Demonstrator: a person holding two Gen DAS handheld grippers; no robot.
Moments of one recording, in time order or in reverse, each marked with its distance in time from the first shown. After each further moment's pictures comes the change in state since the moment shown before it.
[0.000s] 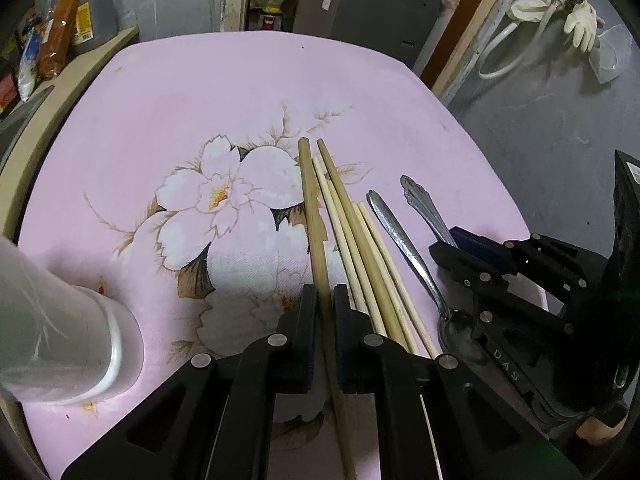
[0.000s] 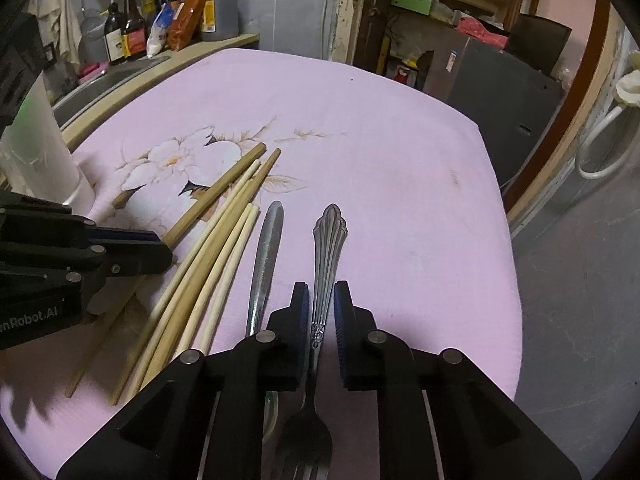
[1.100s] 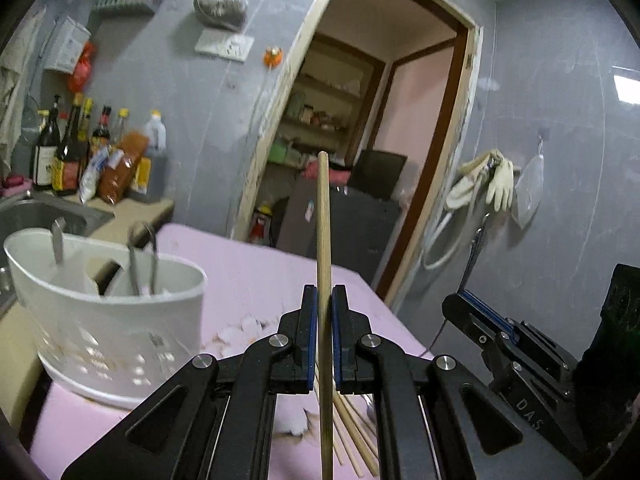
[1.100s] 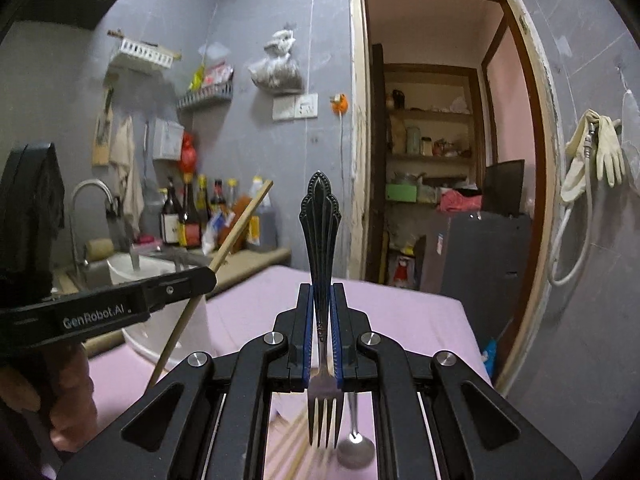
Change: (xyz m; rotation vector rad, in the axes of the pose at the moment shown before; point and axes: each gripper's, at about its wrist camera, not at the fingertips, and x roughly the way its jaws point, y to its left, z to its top) left arm -0.158 0.008 -0.080 -0.034 -0.826 -0.103; right arm -0.156 0.057 -0.041 0.064 -0.797 0.043
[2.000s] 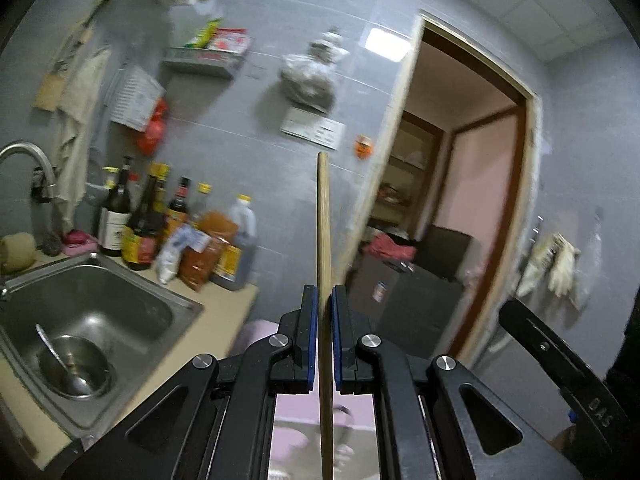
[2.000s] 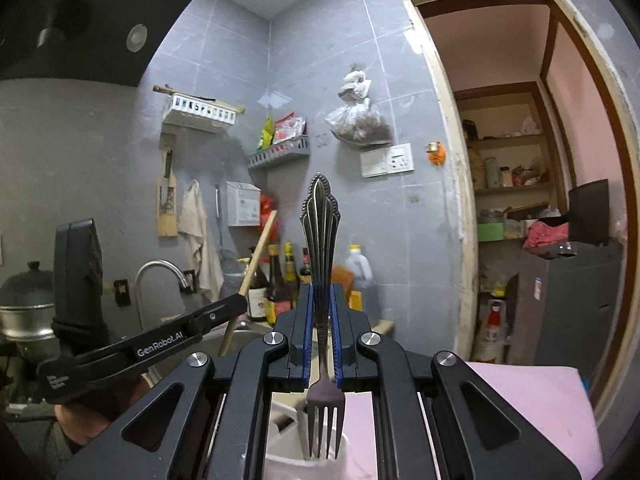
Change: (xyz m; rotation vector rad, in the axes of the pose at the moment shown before) left arm -0.042 0.138 0.106 -0.069 -0.229 0.200; right arm 0.076 0.095 0.094 0.069 -0.165 0.297
